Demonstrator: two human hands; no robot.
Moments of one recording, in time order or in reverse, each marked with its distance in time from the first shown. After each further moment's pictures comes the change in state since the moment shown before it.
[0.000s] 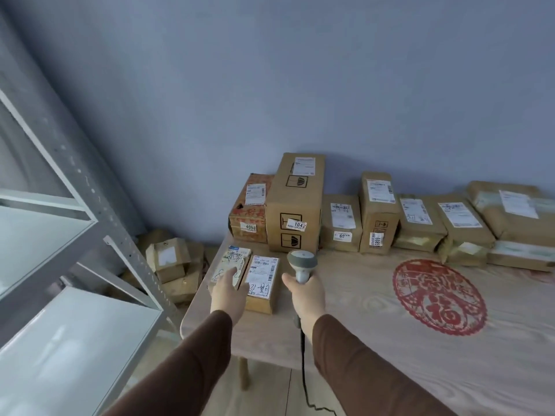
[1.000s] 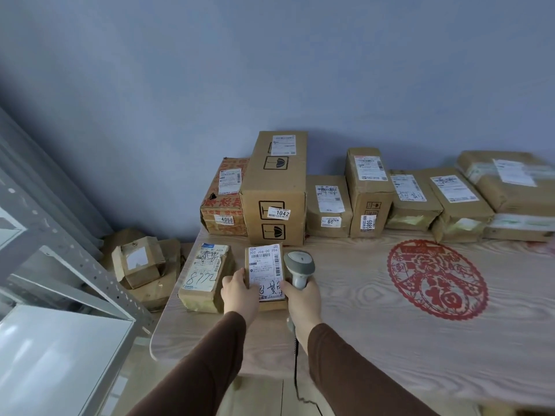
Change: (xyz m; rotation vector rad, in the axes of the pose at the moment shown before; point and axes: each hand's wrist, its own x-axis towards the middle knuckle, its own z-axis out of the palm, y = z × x) left_hand 0.049 -0.005 0.086 0.084 -0.085 -0.076; right_hand 0.062 0.066 0.008 0.148 0.129 0.069
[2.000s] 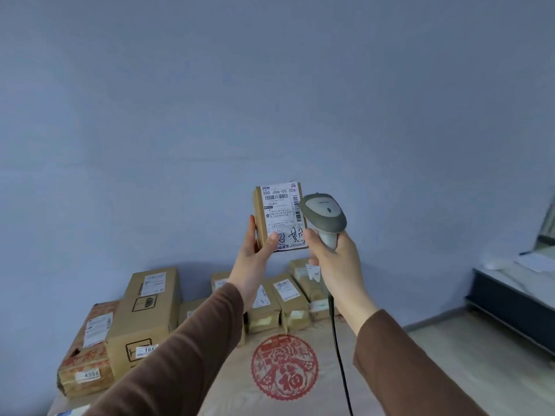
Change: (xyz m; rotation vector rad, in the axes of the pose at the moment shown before) left_hand -0.261 0.394 -0.002 -0.738 -0.696 0.886; right_hand -0.192 -0.367 -0.328 0.021 0.303 -0.854
